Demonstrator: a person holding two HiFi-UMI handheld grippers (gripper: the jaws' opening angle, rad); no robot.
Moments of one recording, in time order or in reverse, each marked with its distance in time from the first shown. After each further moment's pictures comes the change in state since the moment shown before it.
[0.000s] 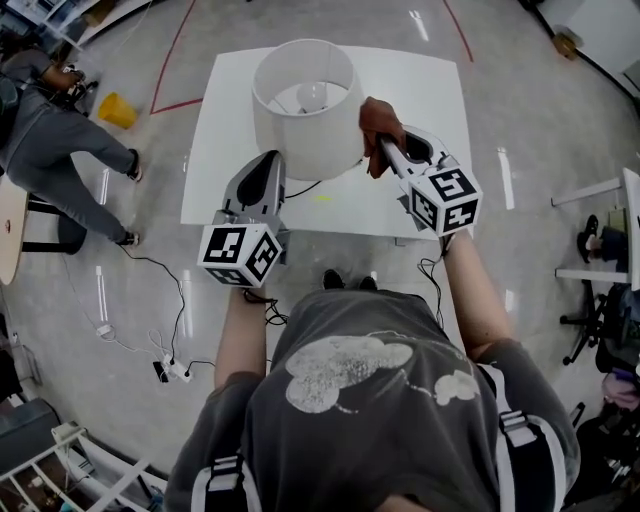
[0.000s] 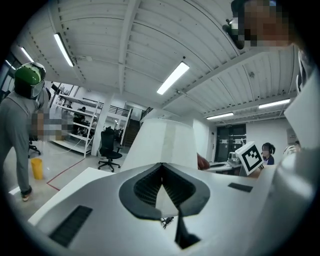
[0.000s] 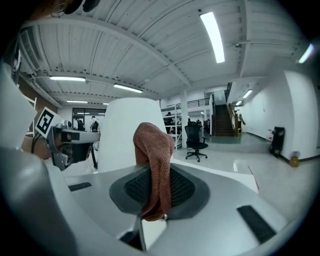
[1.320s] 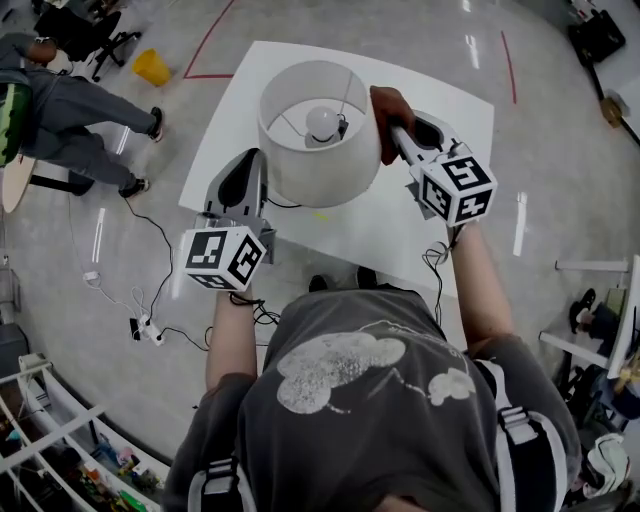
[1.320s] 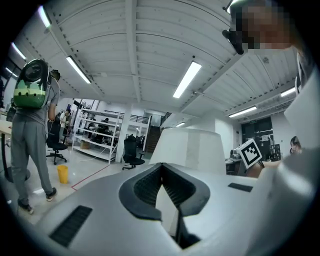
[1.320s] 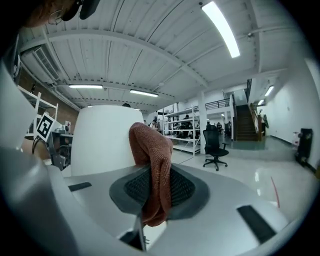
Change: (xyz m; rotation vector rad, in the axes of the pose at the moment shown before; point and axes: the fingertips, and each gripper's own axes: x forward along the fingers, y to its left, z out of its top) left arm 0.011 0.022 0.030 0.042 -0.078 0.274; right arm 0.062 -0.049 0.055 -0.064 -0.055 0.233
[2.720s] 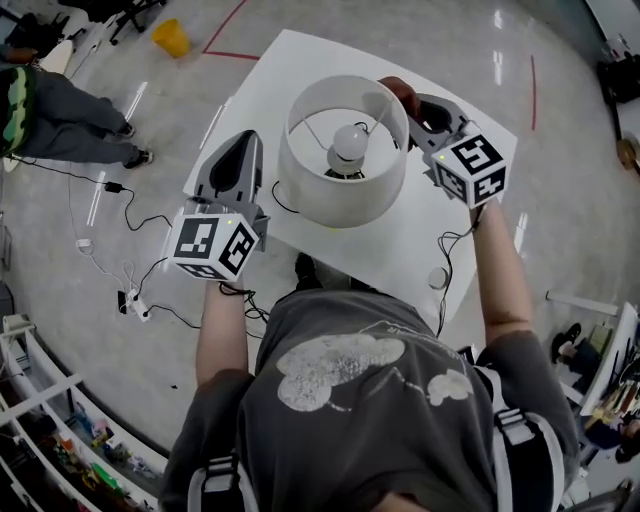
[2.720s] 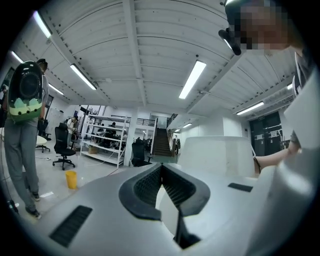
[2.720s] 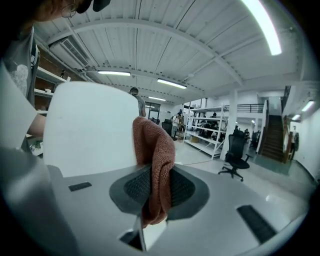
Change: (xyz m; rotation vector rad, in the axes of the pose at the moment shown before) left arm 0.014 0.047 0.020 0.036 -0.030 0.096; right arm 0.077 0.001 0.019 -0.267 0.093 0.257
